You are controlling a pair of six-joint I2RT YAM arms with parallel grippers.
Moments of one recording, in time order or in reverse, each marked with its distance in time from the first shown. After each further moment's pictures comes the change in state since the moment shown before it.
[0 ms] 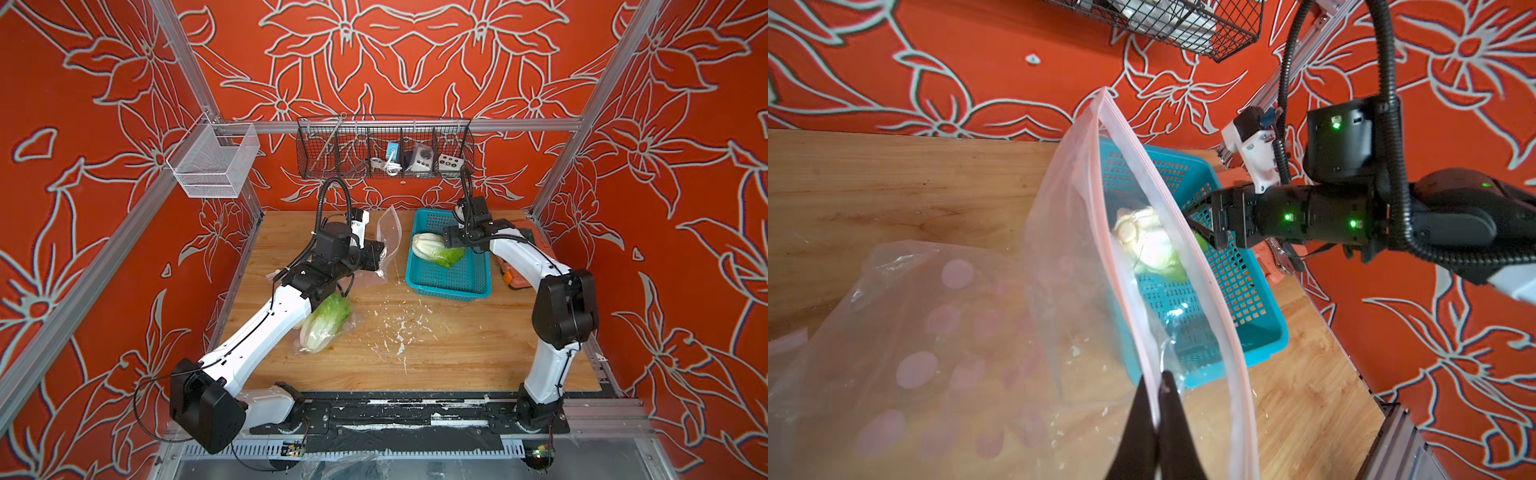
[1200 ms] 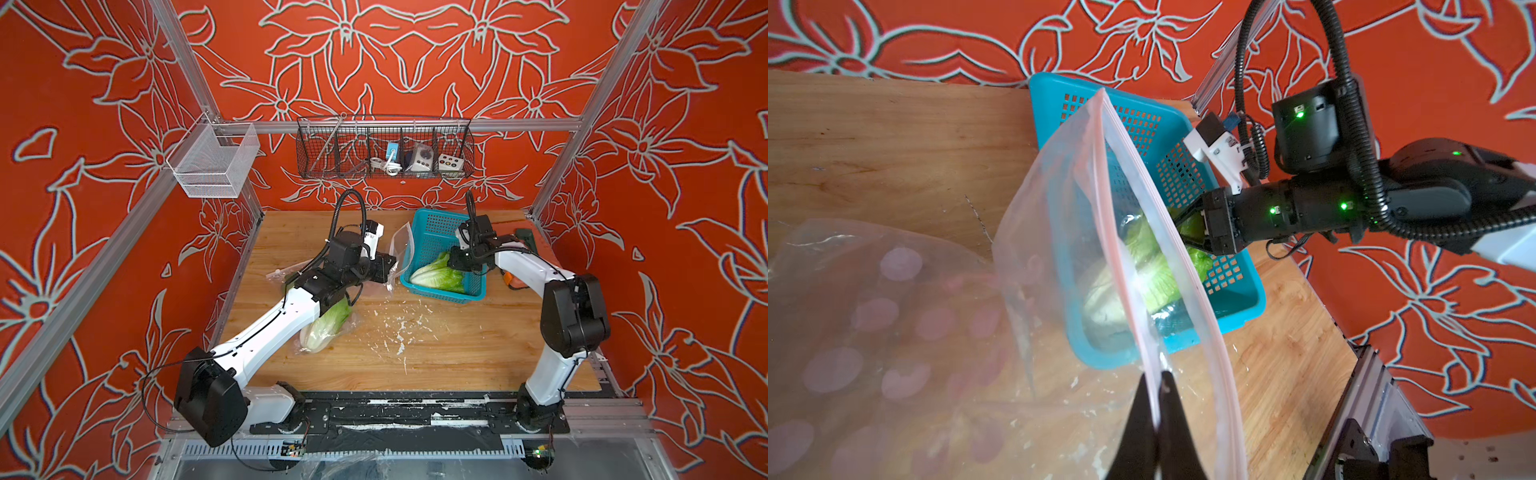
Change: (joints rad) left arm -0.061 0.034 -0.069 0.056 0.070 0.002; right arm -0.024 -0.107 -0.235 -0.012 -0.317 0.170
